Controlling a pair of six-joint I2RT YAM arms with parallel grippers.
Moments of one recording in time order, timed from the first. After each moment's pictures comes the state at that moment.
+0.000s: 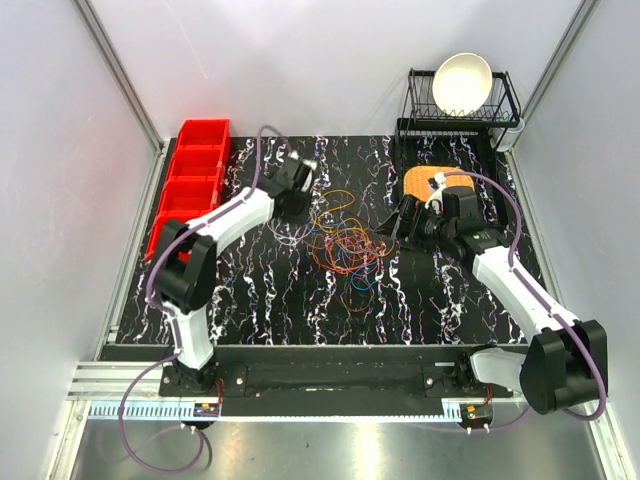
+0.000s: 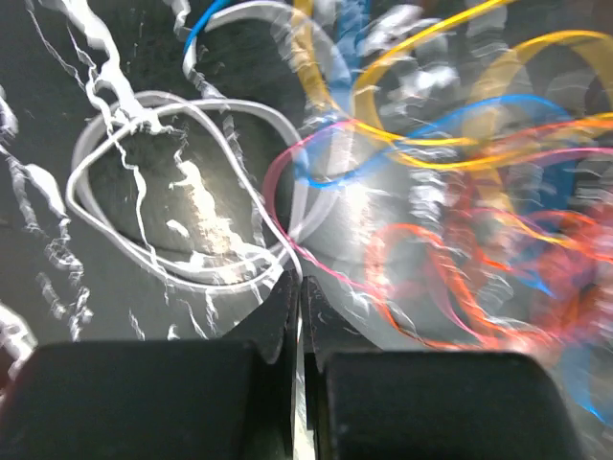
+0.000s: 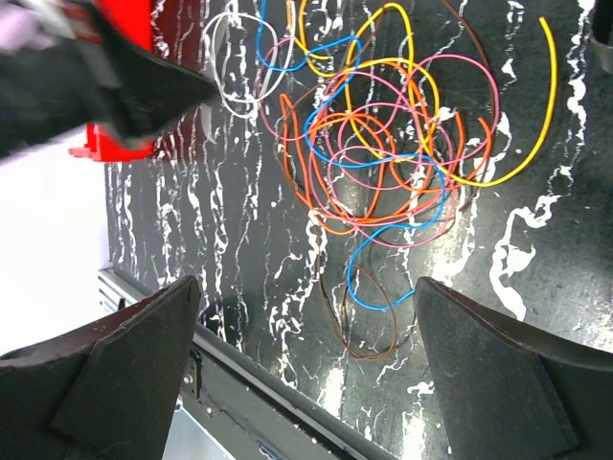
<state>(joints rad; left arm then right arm) -0.51 1.90 1.42 -0.53 -0.04 -0.25 0.25 1.22 0.86 -0.29 -0.44 0.62</state>
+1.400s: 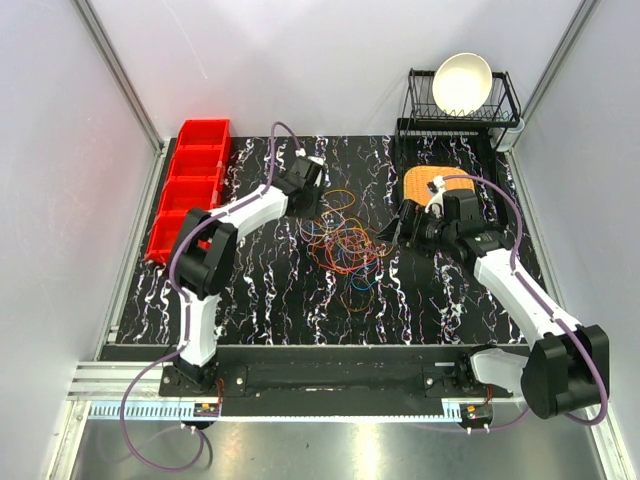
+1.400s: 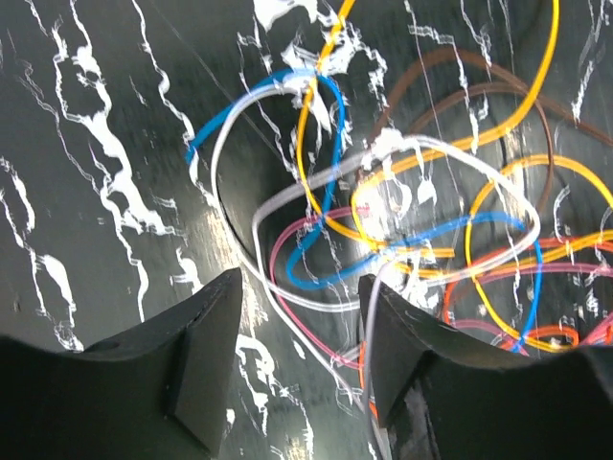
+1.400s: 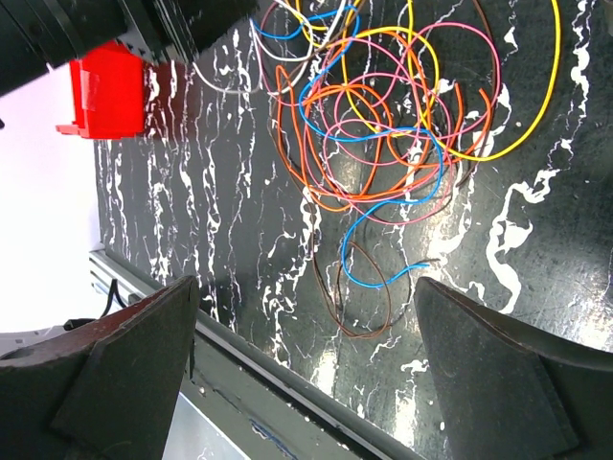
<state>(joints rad) -0.53 2.04 1.55 -0.46 -0.14 -0.26 0.25 1.19 0.85 -0.35 -0.46 0.59</state>
